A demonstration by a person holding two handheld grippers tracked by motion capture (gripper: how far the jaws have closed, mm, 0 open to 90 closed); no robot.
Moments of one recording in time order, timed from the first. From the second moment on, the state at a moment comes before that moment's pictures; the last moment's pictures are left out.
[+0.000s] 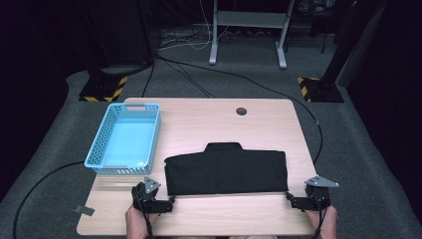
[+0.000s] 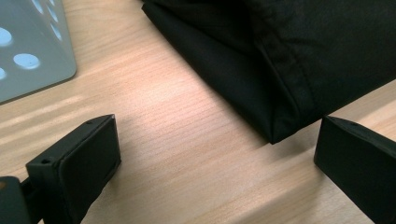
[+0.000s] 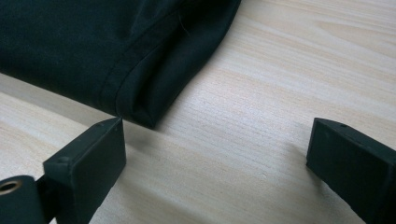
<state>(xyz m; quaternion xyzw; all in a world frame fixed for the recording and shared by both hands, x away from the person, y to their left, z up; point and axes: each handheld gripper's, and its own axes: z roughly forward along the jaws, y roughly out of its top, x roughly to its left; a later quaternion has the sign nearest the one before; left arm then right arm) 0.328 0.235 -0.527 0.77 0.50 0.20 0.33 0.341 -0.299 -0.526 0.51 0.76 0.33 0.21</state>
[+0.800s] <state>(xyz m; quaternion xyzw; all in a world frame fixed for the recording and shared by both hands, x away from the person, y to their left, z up) 0.394 0.185 -0.524 0.80 0.47 0.17 0.33 0.387 -0.236 -0.517 0.48 0.80 0.31 0.18</state>
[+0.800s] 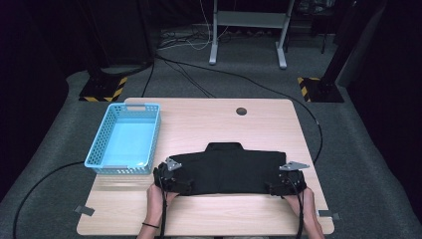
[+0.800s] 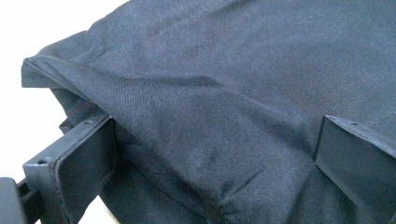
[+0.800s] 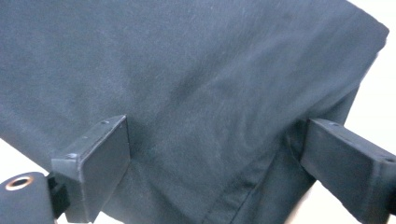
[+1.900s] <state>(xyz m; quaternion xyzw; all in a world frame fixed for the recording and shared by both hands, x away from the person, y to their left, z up) 0.439 0.187 -0.504 0.78 0.50 0.19 0.32 0.431 -0.257 -0.498 0.54 0.75 0.33 0.21</state>
